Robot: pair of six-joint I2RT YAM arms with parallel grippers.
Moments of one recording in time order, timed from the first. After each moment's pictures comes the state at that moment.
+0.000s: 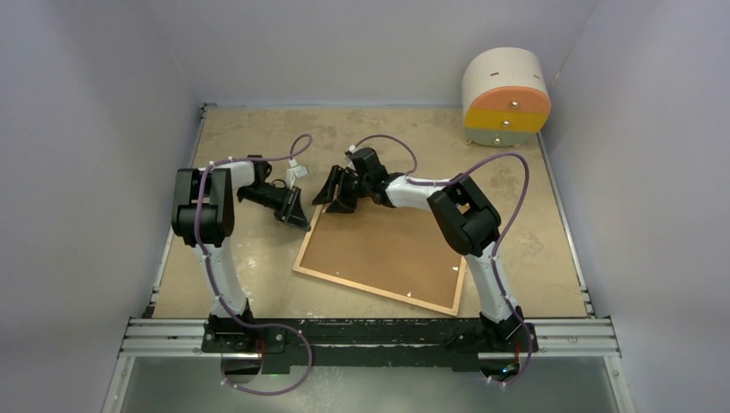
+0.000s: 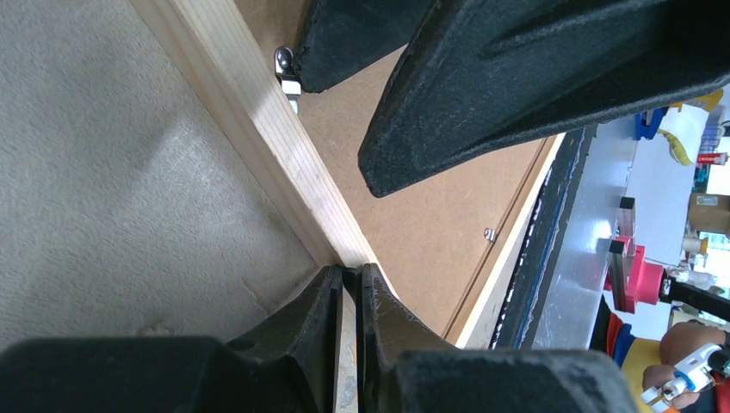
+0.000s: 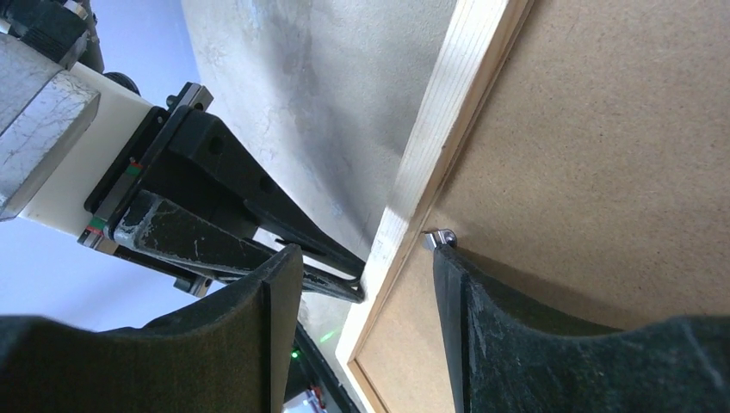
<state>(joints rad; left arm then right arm) 0.00 2.06 1.25 -0.88 1.00 0.66 0.69 2.22 1.47 0.08 -0.50 1.01</state>
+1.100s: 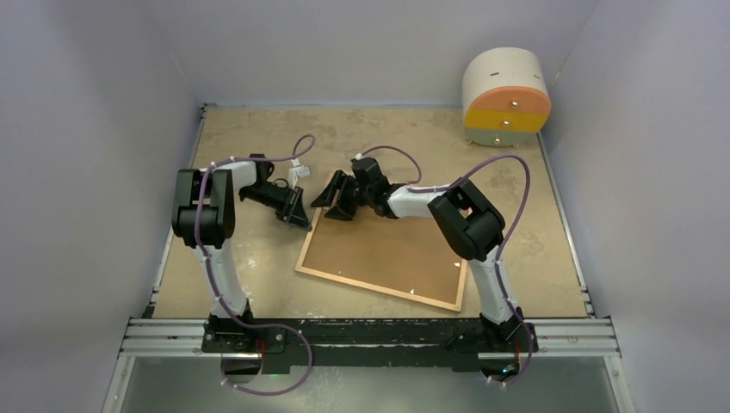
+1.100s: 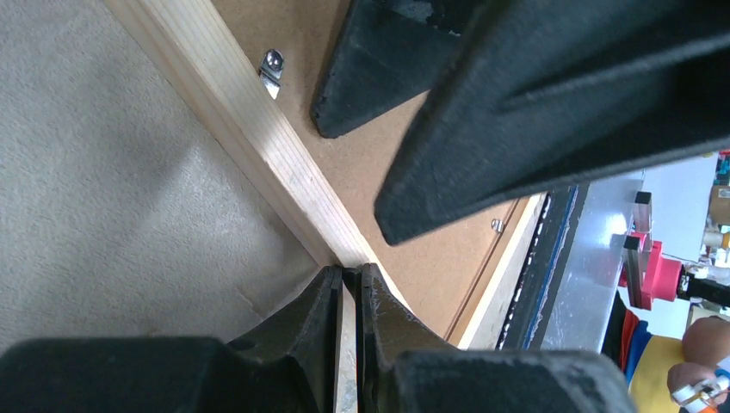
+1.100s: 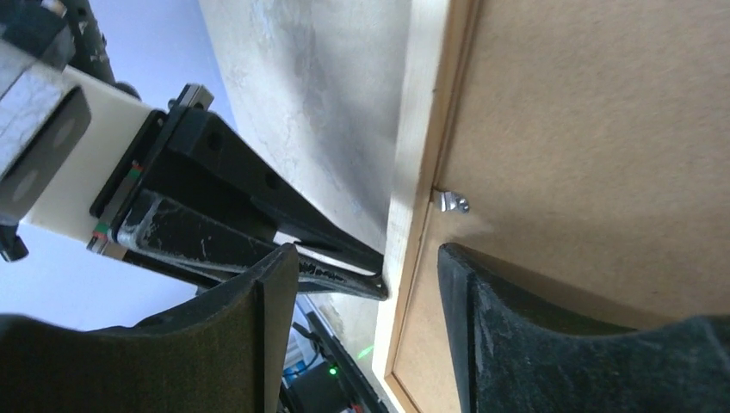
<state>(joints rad) -0.02 2.04 1.25 -0.87 0.98 0.66 0.72 2.17 1.34 0.23 -0.42 1.20</state>
